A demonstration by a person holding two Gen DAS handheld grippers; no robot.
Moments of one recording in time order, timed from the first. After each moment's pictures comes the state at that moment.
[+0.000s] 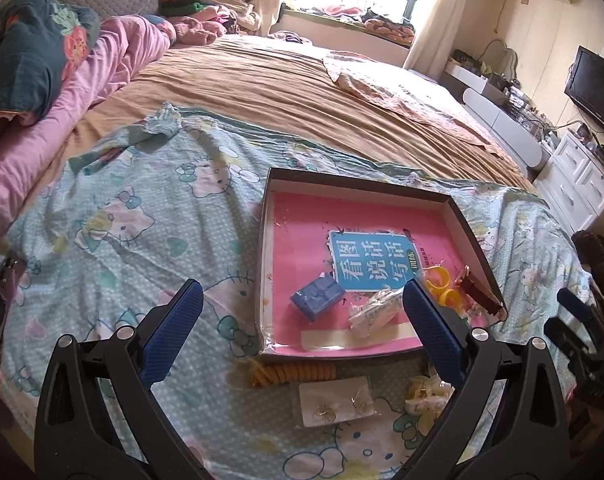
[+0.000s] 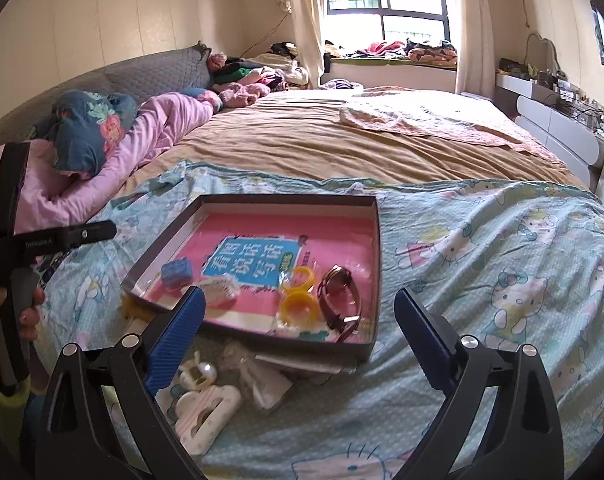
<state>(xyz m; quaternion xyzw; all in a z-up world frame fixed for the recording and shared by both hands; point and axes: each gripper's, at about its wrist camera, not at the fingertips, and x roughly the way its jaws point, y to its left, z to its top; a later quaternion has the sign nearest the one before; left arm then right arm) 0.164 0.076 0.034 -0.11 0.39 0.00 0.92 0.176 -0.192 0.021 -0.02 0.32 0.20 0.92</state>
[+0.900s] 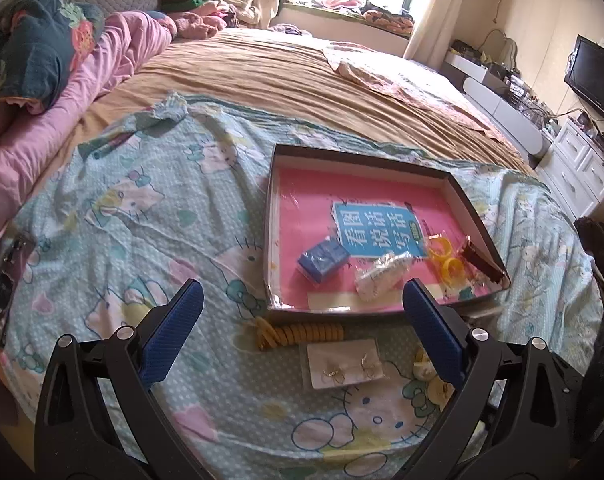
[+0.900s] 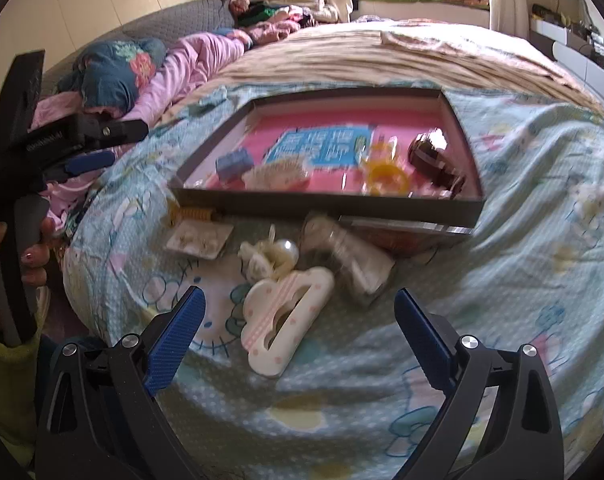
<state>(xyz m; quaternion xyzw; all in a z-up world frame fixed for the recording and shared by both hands) 0.136 0.070 0.020 -0.10 0.40 0.00 0.91 0.133 -0.147 -0.046 0.00 0.44 0.26 0.86</state>
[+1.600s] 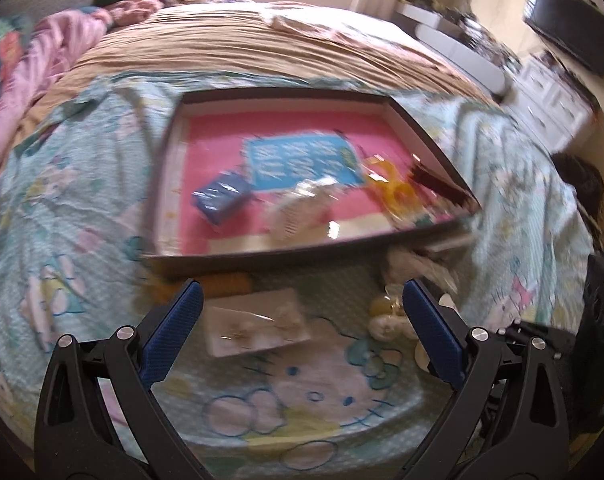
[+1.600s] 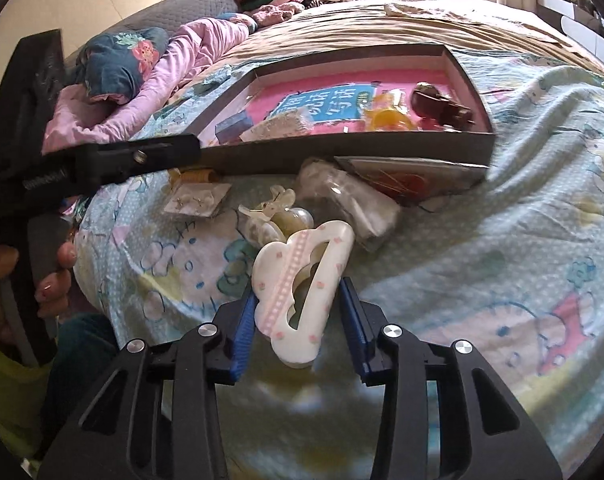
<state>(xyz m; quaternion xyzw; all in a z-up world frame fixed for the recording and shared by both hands) 0.138 -0.010 -0.024 -0.04 0.46 -0.09 0.88 0.125 -0.168 -0.070 0.02 0.46 0.28 0.84</state>
